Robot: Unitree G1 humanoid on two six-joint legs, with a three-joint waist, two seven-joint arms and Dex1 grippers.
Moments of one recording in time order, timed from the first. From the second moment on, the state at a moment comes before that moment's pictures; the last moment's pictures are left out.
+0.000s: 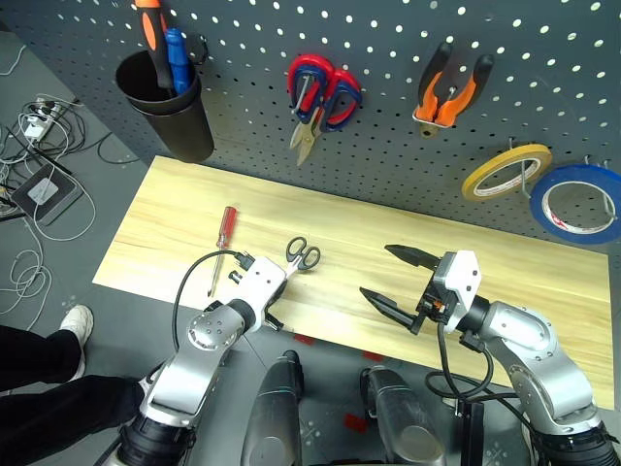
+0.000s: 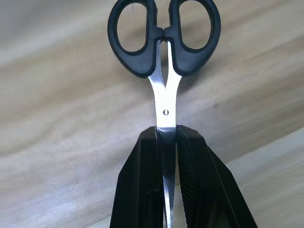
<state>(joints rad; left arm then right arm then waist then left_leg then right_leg) -0.07 0.46 -0.17 -0.38 0.02 0.57 -0.35 -0.06 -0.49 0.08 -0.50 0.36 0.25 0.71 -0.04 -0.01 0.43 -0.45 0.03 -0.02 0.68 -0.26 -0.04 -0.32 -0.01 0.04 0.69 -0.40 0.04</state>
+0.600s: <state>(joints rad) -0.02 0.44 -0.13 -0.38 0.14 0.05 -0.27 0.03 -0.42 -0.03 -0.58 0.49 0.18 0.68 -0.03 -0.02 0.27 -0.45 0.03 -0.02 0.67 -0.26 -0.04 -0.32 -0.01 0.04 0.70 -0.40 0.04</state>
